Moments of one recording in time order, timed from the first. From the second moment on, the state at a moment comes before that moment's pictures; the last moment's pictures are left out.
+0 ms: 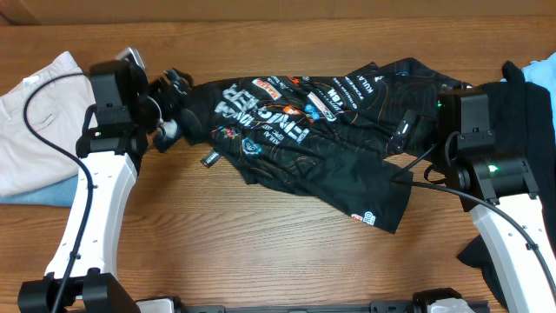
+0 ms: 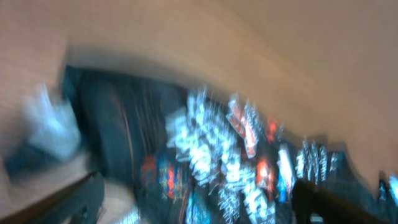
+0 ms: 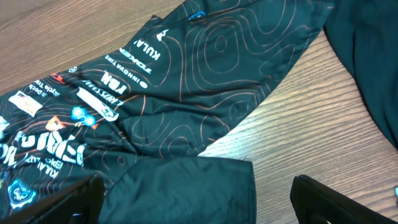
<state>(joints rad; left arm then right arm) 0.07 1.49 1.14 -0.43 0.30 -0.54 0.14 1.21 1.19 -0.91 0.17 0.46</state>
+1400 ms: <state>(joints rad) -0.63 1.78 0.77 0.10 0.30 -1.25 0.14 1.21 1.19 -0.93 0.17 0.46</state>
